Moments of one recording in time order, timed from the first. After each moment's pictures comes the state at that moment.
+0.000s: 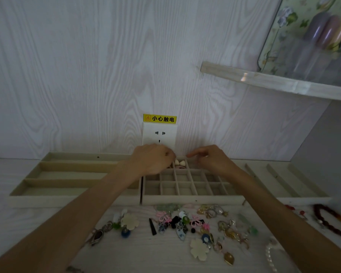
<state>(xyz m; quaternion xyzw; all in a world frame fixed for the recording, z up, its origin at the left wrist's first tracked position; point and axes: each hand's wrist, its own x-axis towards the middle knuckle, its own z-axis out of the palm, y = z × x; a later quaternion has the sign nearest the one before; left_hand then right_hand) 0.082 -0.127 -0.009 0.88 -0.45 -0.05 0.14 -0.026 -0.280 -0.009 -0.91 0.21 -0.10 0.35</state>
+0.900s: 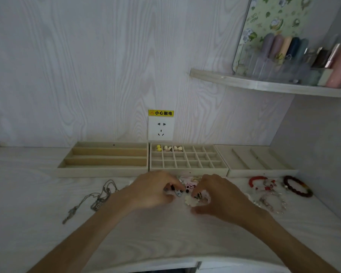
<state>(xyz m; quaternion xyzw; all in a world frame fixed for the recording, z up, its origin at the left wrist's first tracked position) -0.032 -0.035 -0.025 0.80 -0.55 -0.11 0.20 -0.170 -0.183 -0.018 -0.99 0.13 -0.03 0.10</state>
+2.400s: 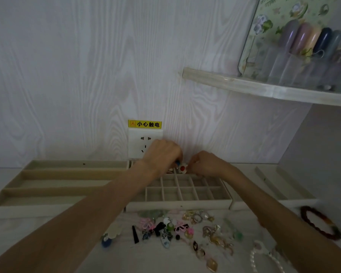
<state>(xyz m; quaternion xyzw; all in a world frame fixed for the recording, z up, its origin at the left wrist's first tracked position) 0.065 -0.181 -0.002 0.81 -0.56 0.19 0.01 -0.024 -0.302 -0.001 -0.92 0.27 0.04 0.29</state>
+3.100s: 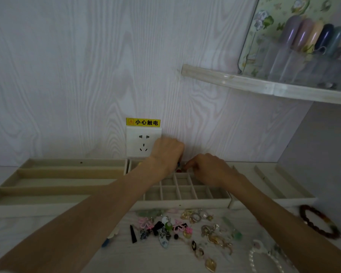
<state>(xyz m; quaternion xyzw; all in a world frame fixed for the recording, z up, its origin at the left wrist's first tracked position) 0.055 -0.200 0.000 0.86 -0.49 0.15 0.00 -0.038 -0.303 -0.013 -0.98 0.17 0.00 0.08</state>
